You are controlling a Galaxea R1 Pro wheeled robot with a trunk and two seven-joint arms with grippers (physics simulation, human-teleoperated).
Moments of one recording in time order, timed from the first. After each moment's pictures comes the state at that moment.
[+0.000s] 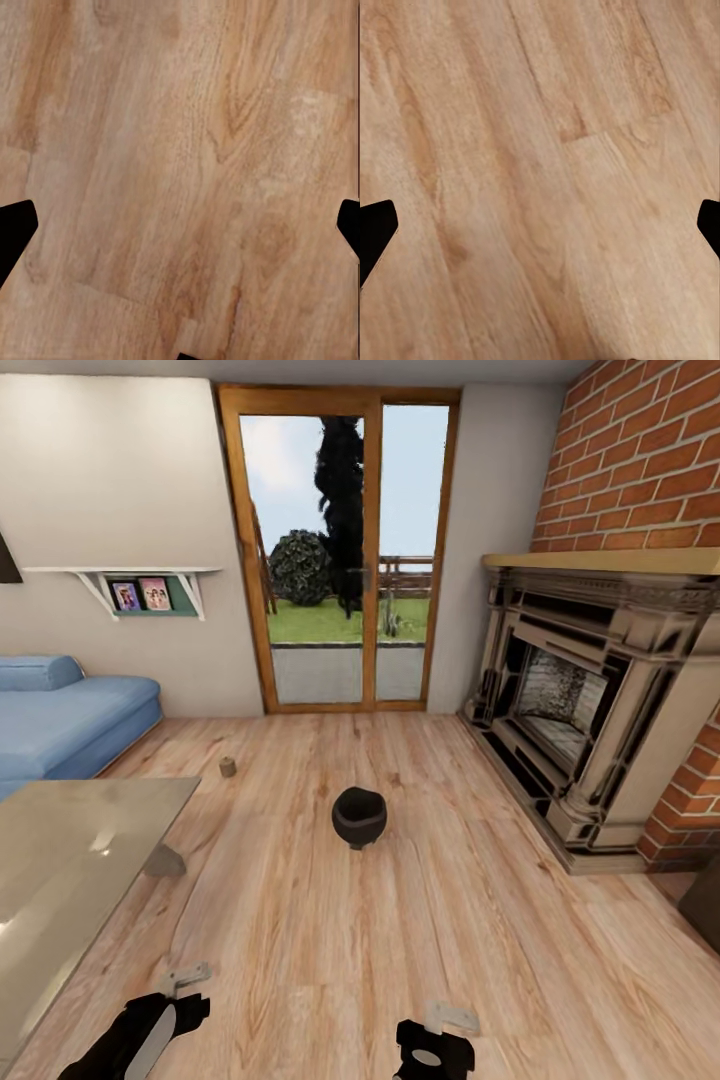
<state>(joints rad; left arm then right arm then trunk) -0.40 0.14 -0.02 -0.64 0.33 0.47 0.22 -0.37 0.17 0.62 -0.53 -0.67 0.01 -0.75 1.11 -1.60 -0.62</state>
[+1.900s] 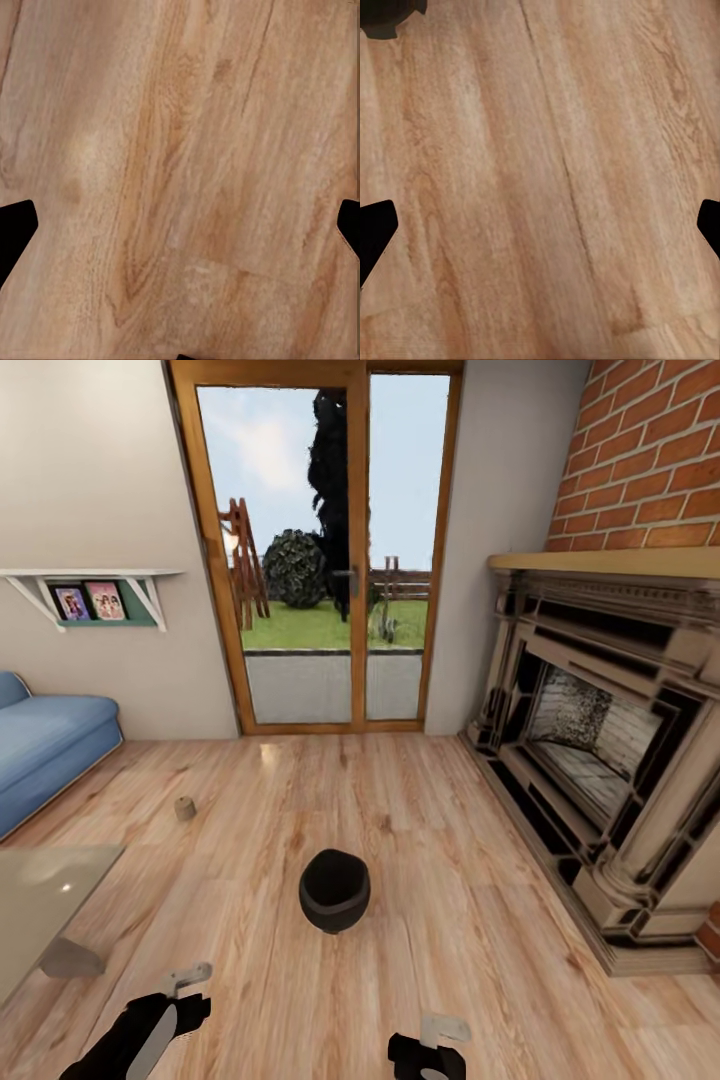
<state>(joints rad) -0.40 0.14 -0.02 -0.64 0.33 0.47 0.23 -0.37 0.17 0.62 -0.43 -0.67 -0.04 -0.54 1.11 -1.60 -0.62</state>
